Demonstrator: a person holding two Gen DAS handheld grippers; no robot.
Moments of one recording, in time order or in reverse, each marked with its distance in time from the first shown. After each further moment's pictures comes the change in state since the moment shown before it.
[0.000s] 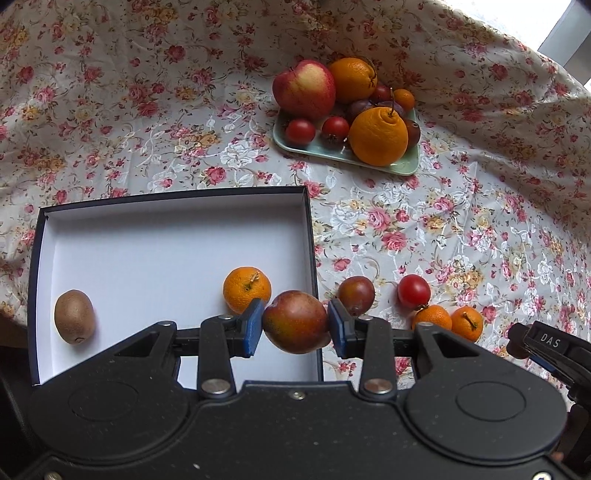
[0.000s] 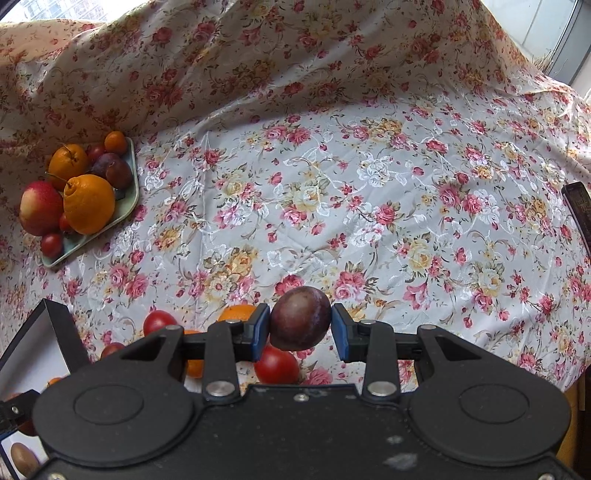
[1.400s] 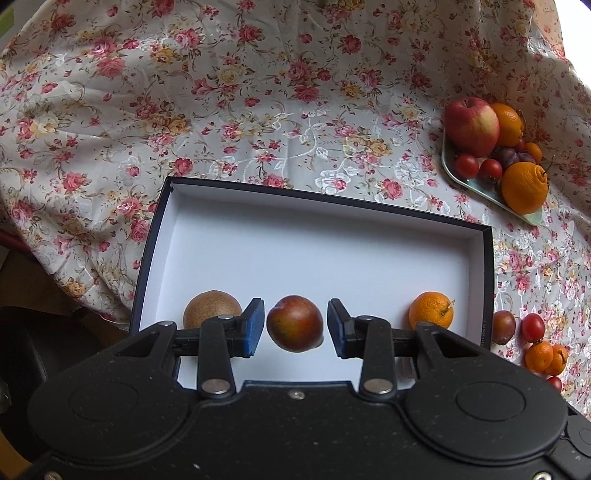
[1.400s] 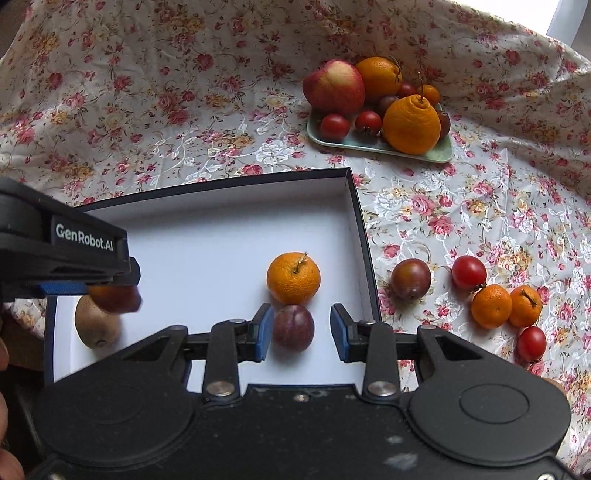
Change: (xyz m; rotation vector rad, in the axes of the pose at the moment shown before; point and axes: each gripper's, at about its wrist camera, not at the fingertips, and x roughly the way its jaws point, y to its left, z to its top) left arm 0.002 0.146 0.008 -0.184 0.006 0.093; right arm -0.050 0.221 -0.121 -0.581 -0.025 0.240
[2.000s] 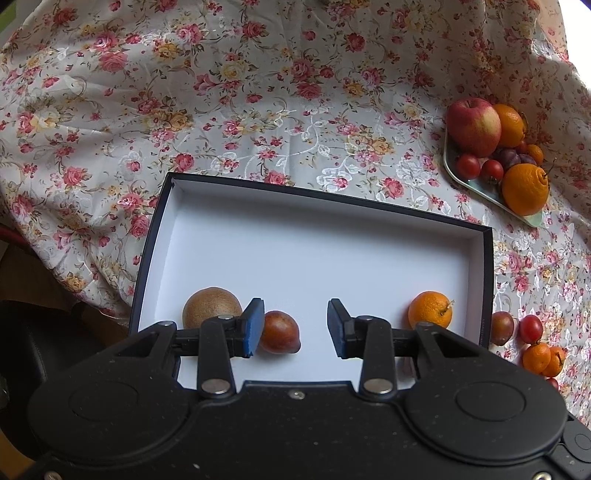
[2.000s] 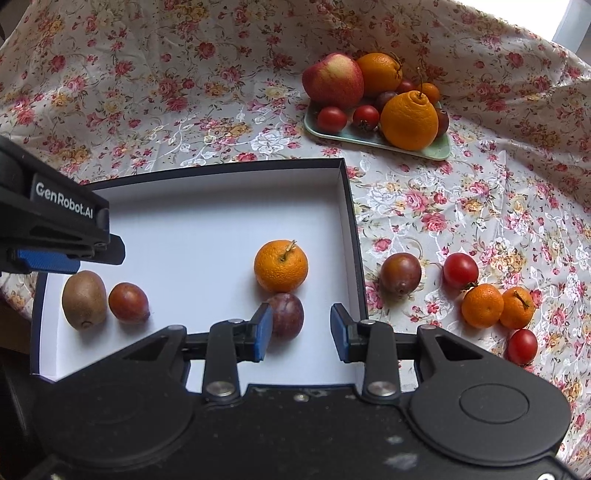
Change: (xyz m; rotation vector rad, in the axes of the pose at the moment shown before) left arm 0.002 0.000 0.001 -0.013 0.018 -0.003; right arm 0.001 -0.008 -0.002 -0.026 0.026 -0.009
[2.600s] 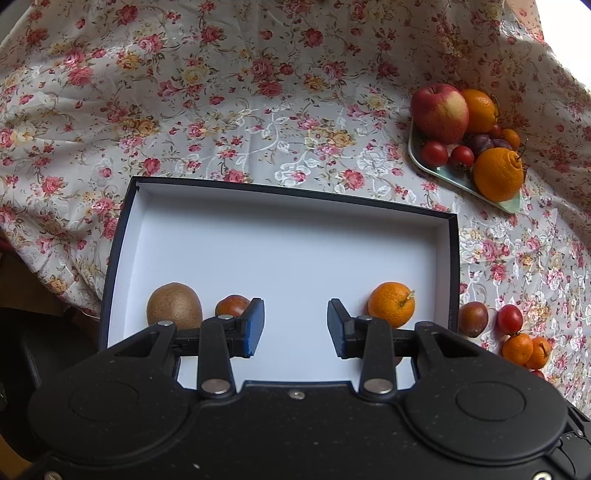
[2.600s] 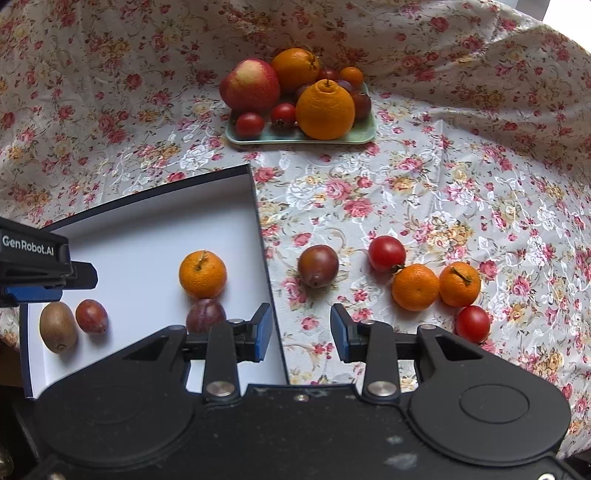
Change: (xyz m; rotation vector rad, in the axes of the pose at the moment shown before) left arm -0.004 -0.036 -0.007 0.045 0.003 -0.020; right arm -0.014 -0.067 0.001 0.159 0.020 -0.038
